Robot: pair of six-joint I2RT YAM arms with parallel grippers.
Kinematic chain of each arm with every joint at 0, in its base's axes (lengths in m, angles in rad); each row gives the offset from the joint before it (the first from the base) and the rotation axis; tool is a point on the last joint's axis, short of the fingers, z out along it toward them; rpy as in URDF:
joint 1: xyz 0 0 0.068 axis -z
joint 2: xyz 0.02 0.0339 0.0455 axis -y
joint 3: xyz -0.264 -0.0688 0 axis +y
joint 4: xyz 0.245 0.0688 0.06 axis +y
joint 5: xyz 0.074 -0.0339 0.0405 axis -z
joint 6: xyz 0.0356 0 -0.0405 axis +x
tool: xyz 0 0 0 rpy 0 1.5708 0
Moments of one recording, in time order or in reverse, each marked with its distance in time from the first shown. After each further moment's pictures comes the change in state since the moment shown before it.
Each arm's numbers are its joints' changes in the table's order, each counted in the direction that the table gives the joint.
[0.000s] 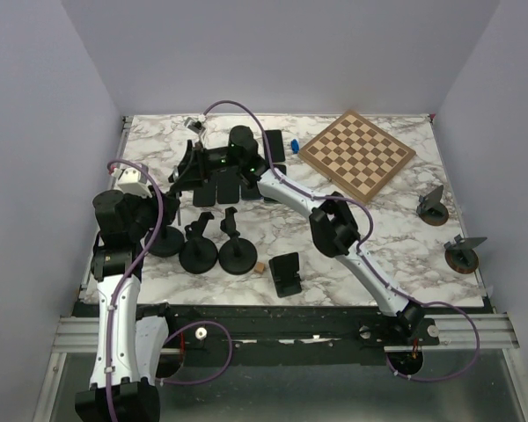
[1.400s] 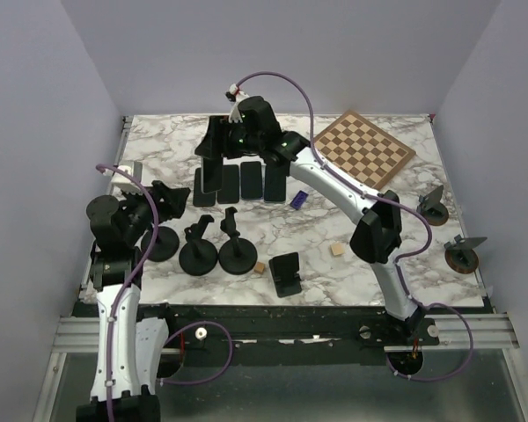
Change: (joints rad) left arm -0.005 0.106 0.027 -0.159 0.082 -0.101; right arm 0.018 0.454 0.216 0.828 0.859 -0.272
